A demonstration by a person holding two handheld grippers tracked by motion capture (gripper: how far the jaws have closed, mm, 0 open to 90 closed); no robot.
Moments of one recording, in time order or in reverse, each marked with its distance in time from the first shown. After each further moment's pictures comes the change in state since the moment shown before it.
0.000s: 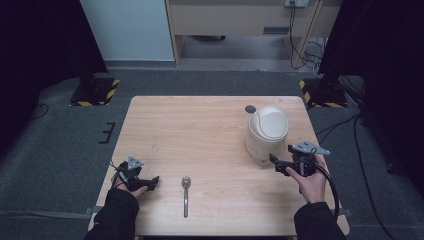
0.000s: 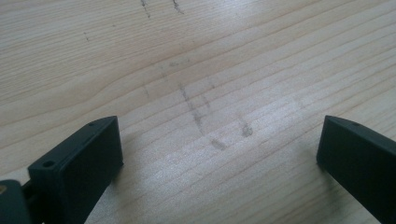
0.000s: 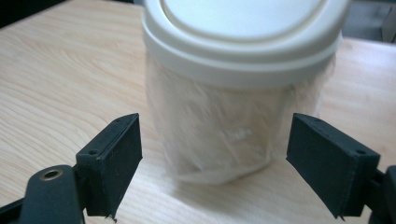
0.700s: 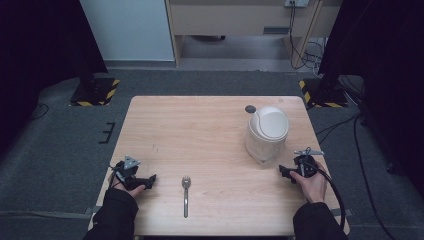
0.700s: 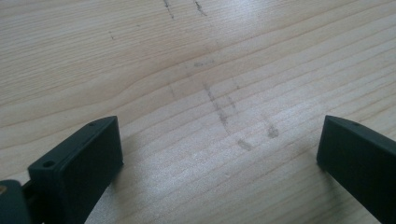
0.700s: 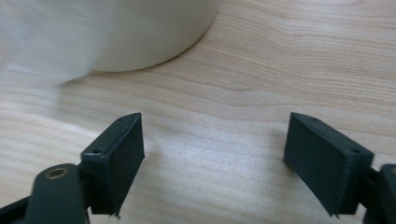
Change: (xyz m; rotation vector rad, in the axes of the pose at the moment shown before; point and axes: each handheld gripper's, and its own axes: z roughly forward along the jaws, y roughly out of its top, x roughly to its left) left arm 0.010 -0.003 -0.001 -0.016 0.023 -0.020; right arm -0.047 -0.057 0.034 0.328 -0.155 0.102
